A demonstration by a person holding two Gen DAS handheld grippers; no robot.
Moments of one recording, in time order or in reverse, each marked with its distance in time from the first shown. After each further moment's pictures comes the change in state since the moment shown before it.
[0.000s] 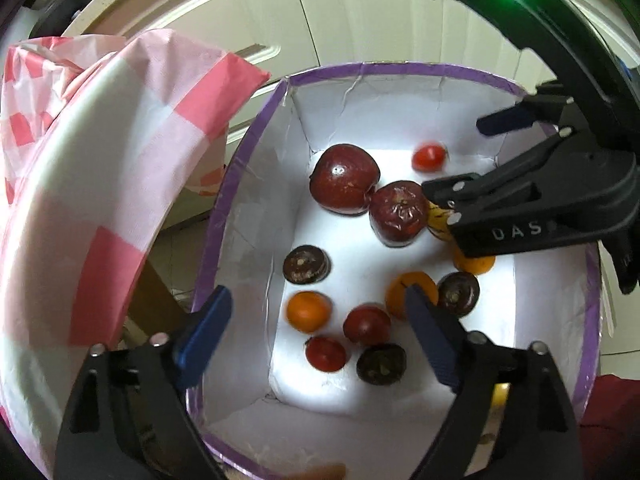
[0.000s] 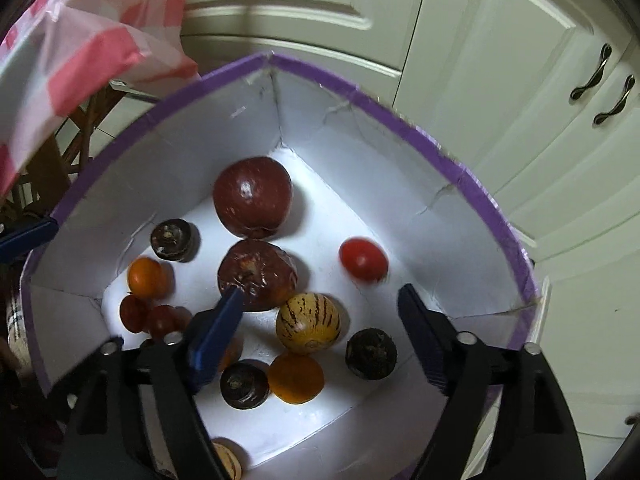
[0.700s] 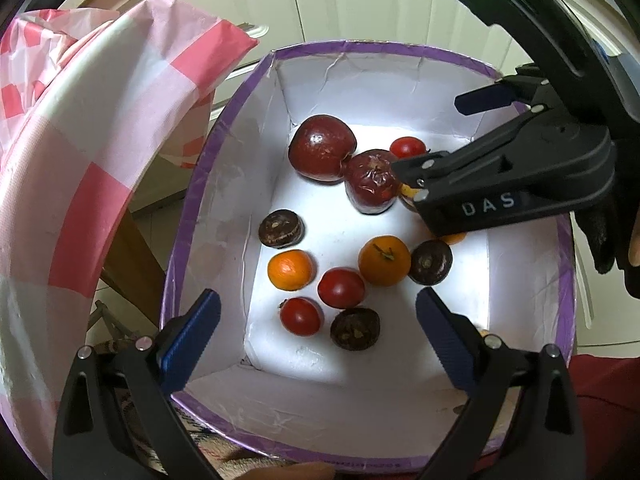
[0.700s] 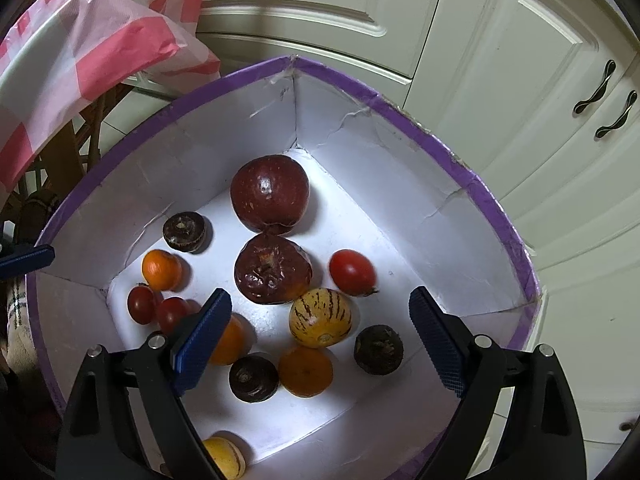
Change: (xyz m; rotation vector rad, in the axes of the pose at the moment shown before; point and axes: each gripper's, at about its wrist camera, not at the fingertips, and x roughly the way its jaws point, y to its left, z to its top) left arm -0.010 -0.003 -0.016 -0.027 0.053 -0.092; right arm 0.000 0.011 -0.007 -0.031 0.008 0.000
